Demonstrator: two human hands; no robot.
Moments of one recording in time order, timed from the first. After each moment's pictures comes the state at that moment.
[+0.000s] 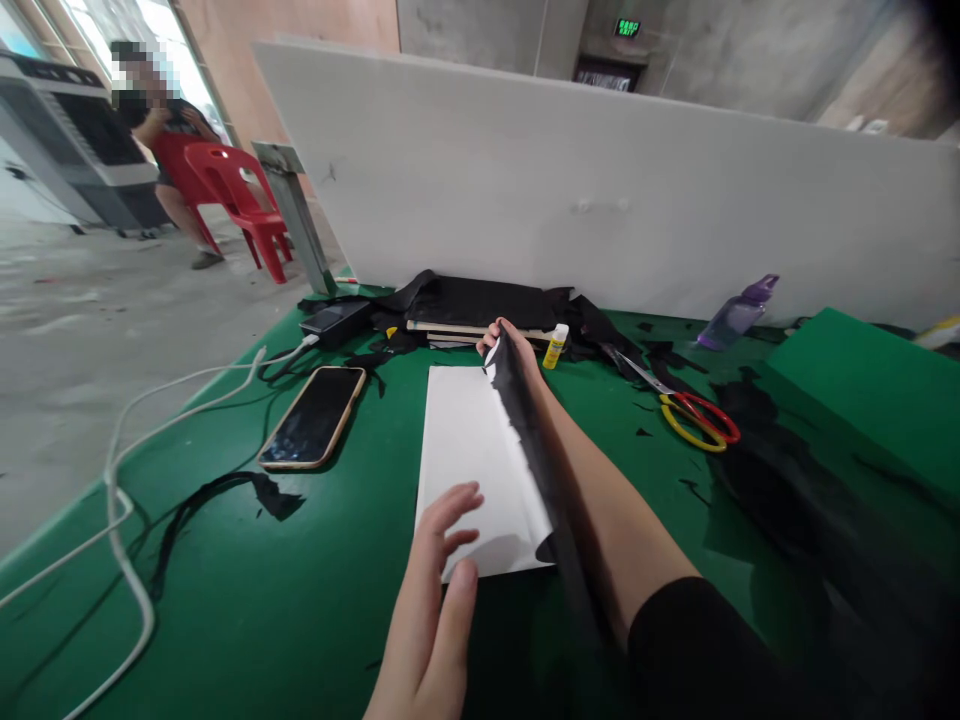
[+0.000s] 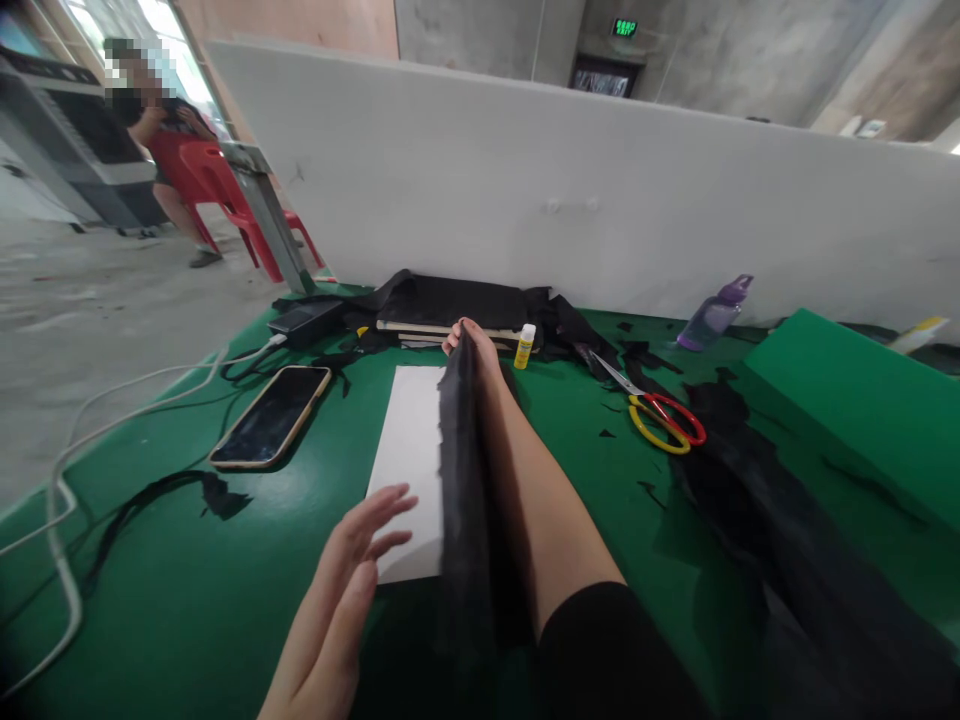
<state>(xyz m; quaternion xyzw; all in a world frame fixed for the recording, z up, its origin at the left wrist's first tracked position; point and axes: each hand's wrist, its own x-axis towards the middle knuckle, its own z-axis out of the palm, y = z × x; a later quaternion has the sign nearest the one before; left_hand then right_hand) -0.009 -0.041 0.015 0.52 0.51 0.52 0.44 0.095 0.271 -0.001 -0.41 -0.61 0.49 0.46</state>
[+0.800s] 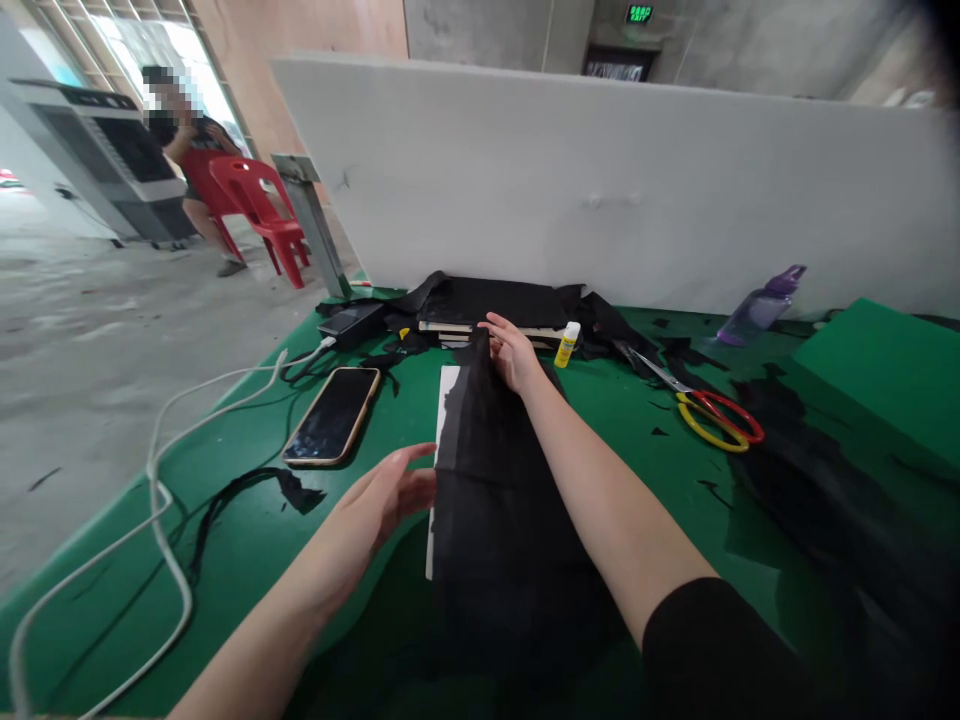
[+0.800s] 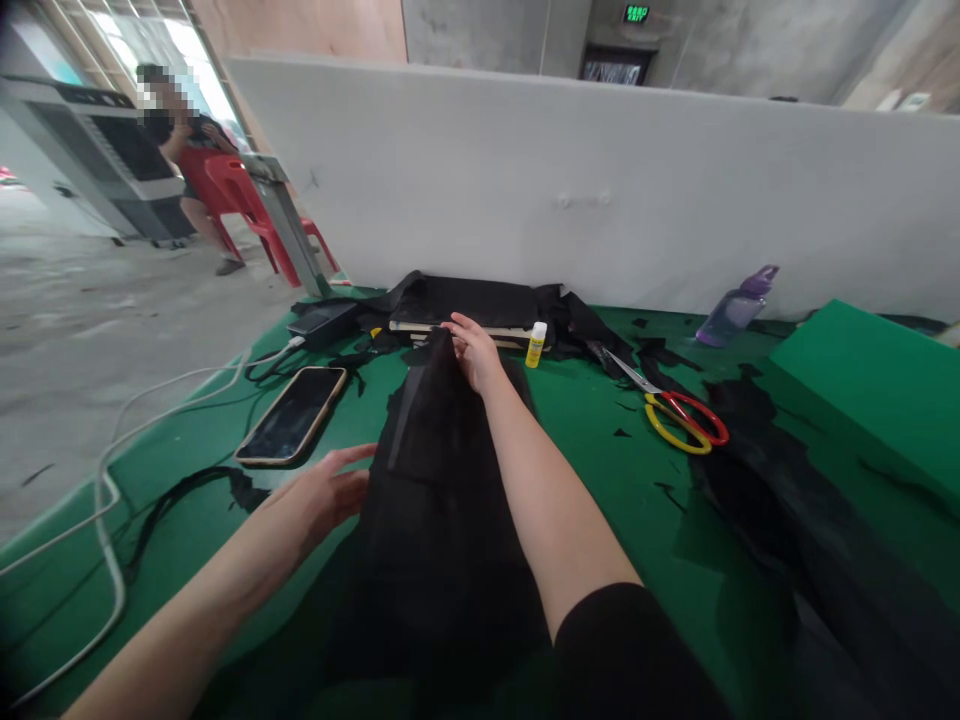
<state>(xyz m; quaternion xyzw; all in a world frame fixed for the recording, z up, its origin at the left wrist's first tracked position) -0.086 0.021 0.016 0.37 0.51 0.46 0.62 0.080 0.276 -0.018 -0.27 -0.45 0.64 0.56</state>
